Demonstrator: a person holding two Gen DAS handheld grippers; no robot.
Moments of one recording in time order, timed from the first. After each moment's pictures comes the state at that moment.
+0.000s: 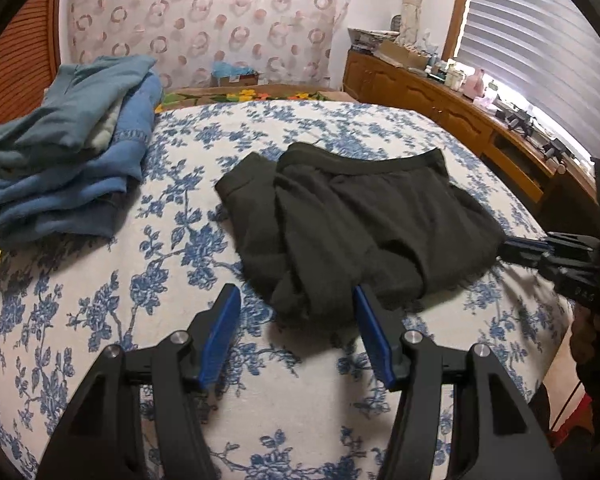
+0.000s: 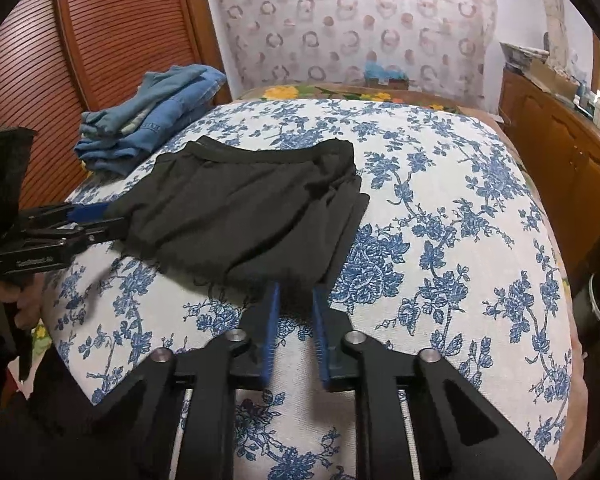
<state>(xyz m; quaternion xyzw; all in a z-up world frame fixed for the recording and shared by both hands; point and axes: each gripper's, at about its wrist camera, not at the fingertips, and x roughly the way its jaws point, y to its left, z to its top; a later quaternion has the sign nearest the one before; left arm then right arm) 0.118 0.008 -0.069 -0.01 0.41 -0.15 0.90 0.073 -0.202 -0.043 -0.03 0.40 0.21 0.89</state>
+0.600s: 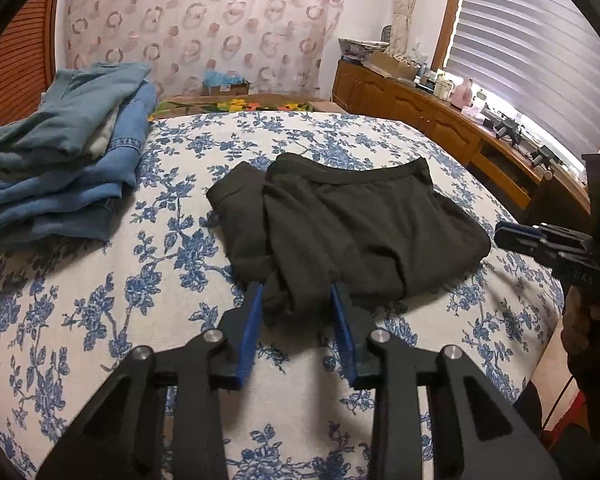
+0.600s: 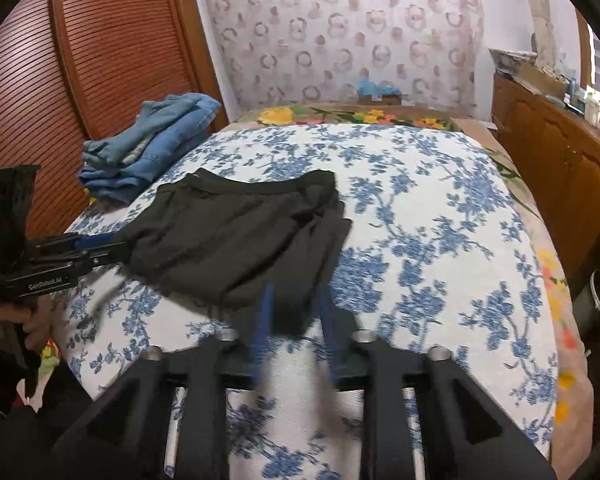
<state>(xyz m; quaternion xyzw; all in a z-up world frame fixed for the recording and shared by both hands) 0.108 0.010 -0.062 -0.02 0.39 -0.18 0.90 0.071 -0.212 -0.027 0.00 0.38 0.21 0.90</state>
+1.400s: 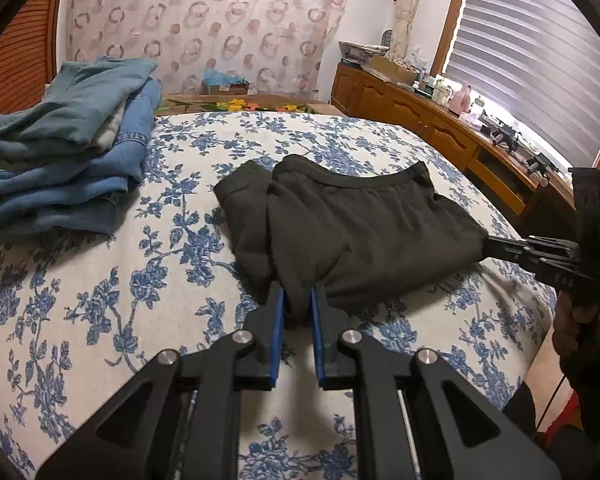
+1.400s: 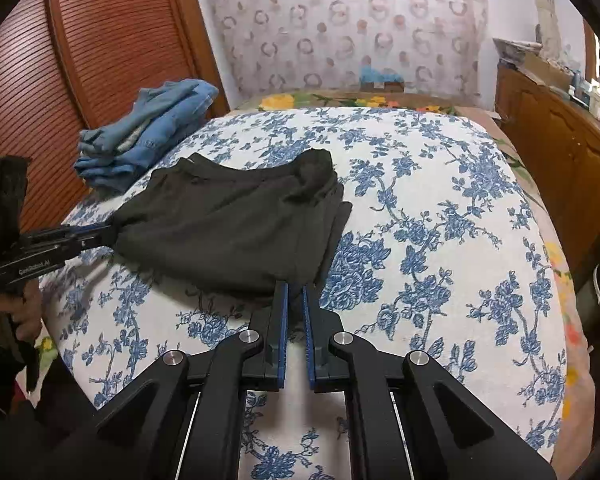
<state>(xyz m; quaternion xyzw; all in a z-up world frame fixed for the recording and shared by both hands) 0.104 0.018 -0.061 -0.03 0.39 -0.18 0.90 0.075 -0.215 -0.039 0.00 0.40 0.21 0.89</state>
